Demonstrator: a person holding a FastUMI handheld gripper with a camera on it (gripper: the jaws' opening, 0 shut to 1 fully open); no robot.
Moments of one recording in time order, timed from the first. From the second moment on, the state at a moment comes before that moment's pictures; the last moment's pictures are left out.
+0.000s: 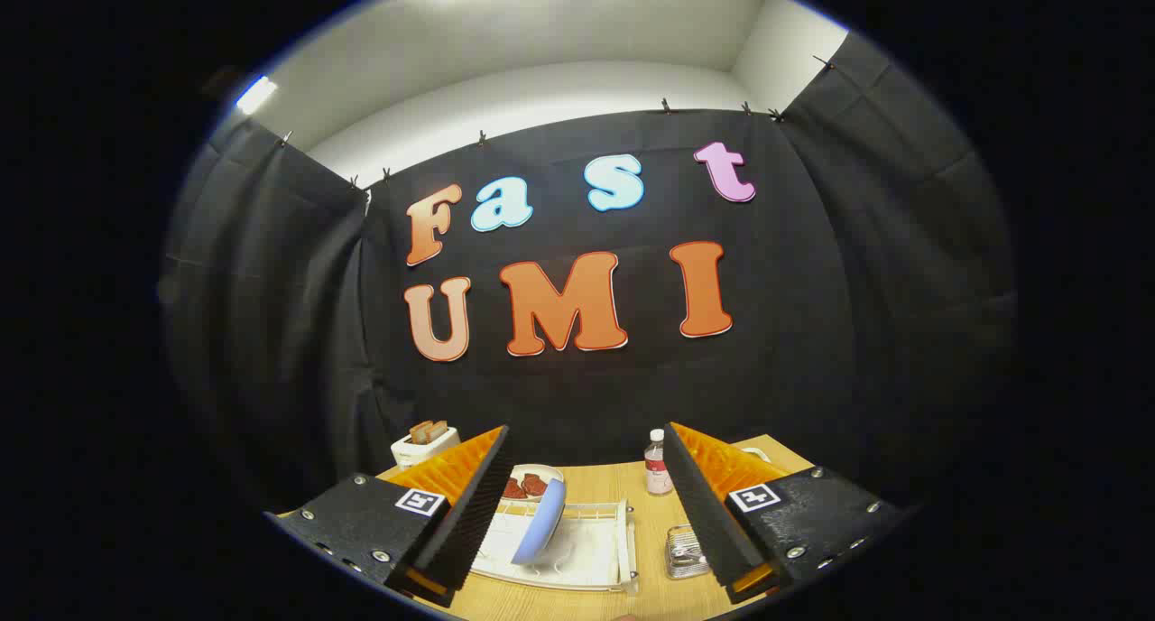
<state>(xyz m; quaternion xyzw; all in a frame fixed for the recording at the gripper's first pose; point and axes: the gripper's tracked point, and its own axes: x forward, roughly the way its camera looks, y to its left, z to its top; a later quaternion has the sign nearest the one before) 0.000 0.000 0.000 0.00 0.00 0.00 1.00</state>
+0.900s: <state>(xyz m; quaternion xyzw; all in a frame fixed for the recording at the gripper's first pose) 0.013 0.015 -0.013 0.00 0.04 0.02 1.00</state>
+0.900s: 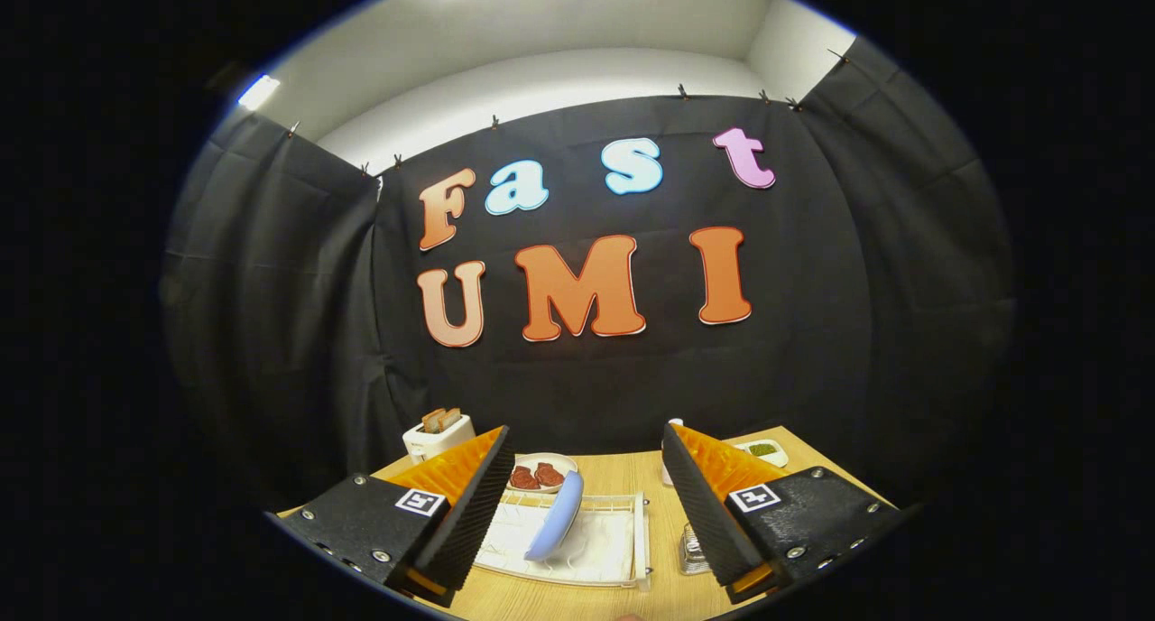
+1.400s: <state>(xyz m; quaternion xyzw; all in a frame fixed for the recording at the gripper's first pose) 0.058 0.035 -0.062 -0.01 0.18 0.03 0.98</state>
